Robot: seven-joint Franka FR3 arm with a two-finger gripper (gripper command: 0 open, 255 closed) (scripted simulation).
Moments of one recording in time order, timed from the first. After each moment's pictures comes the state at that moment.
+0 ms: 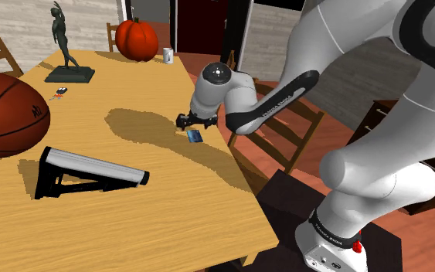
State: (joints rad) arm -0.96 -0.03 1.07 -2.43 -0.93 2.72 1.49
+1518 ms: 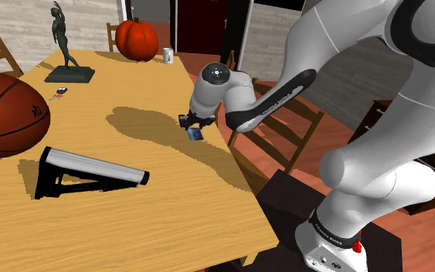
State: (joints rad) arm -0.98 0.03 1.08 -2.40 -1.02 2.69 1.54
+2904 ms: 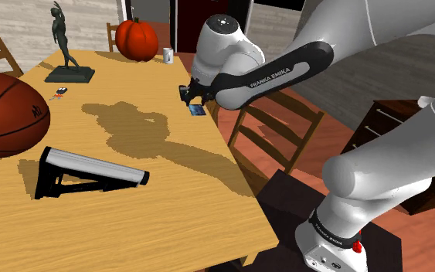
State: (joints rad) arm -0.73 -0.28 0.85 -2.37 -0.34 2.61 0.97
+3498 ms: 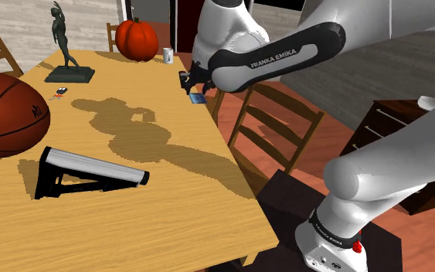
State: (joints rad) arm -0.66 -0.33 0.78 -2.31 -0.24 2.51 0.87
